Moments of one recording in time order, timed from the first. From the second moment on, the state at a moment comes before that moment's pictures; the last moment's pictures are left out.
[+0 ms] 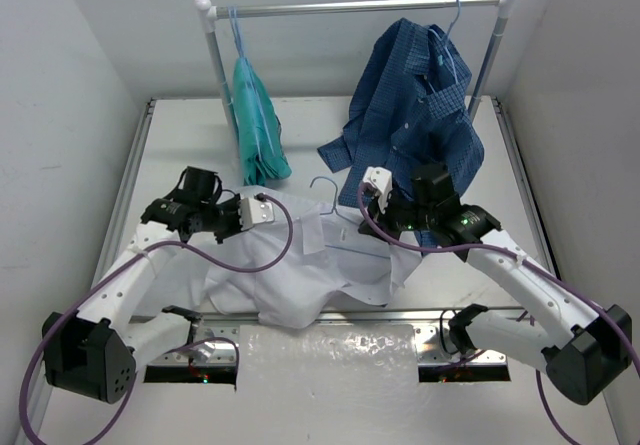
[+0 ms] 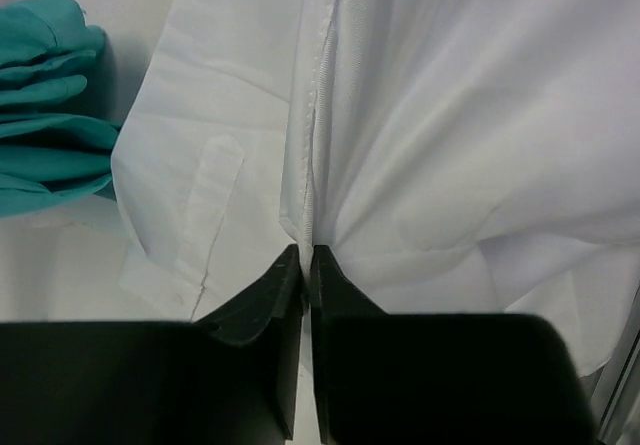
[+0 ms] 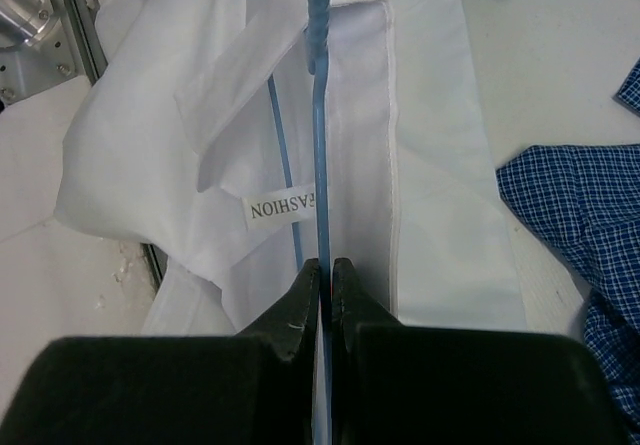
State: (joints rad) left arm -0.21 1.05 0.82 -0.77 0.49 1.05; right arm 0.54 1.05 0.81 -0.40 -0.55 -0.29
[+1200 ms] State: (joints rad) left arm -0.32 1.03 0.80 -0.57 0.56 0.85; right arm 0.55 1.42 0.84 -0.09 -0.41 -0.04
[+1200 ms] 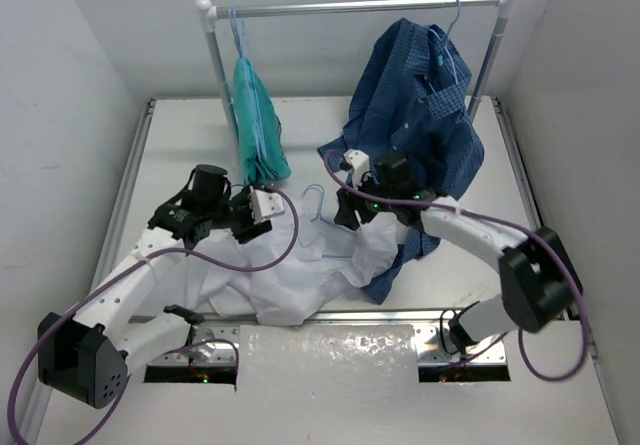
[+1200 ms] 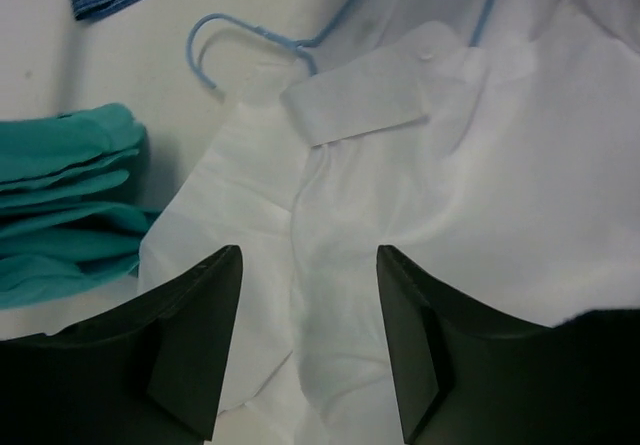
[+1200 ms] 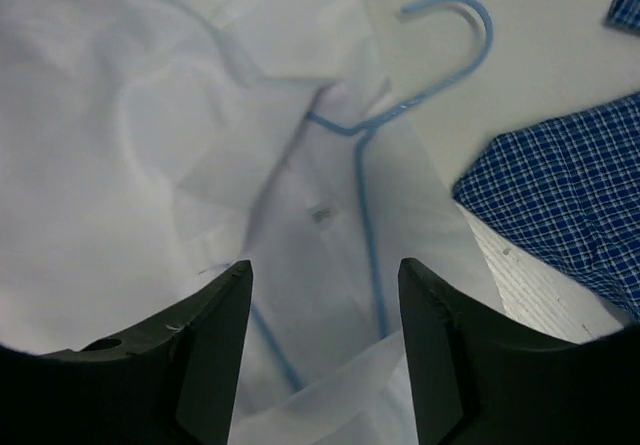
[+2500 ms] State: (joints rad) left arm -0.32 1.21 0.62 -0.26 0.36 0.79; right arm 0.68 1.51 0.58 0.21 -0.24 -0.18
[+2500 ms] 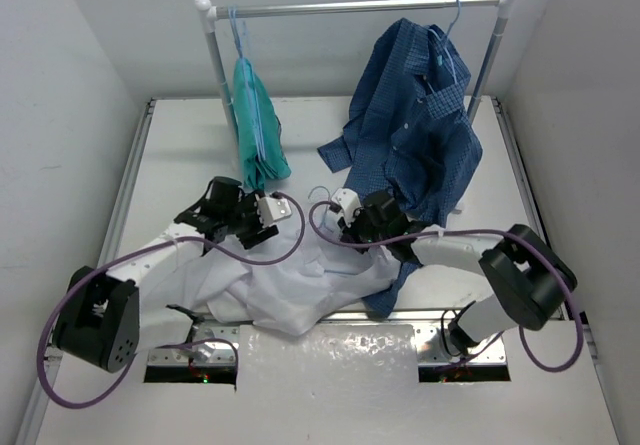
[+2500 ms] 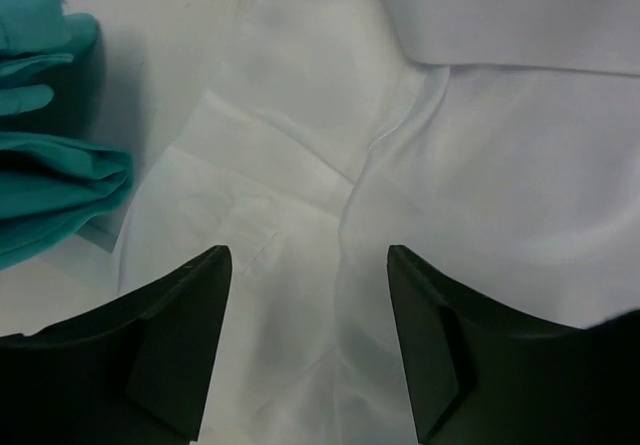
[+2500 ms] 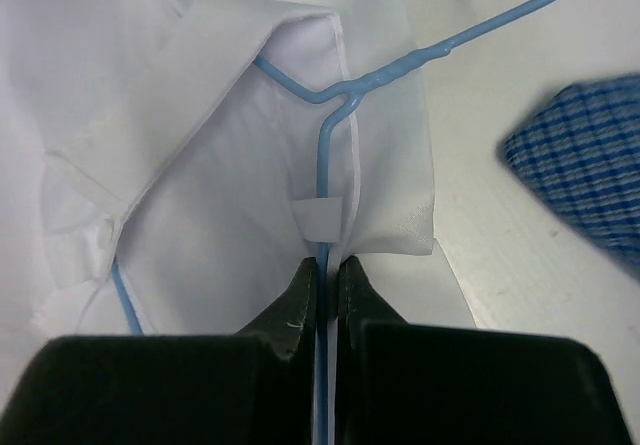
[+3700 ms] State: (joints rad) left arm -0.49 1.45 0.80 -0.24 0.52 0.77; right arm 0.81 1.14 0.55 0.09 -0.03 -0.25
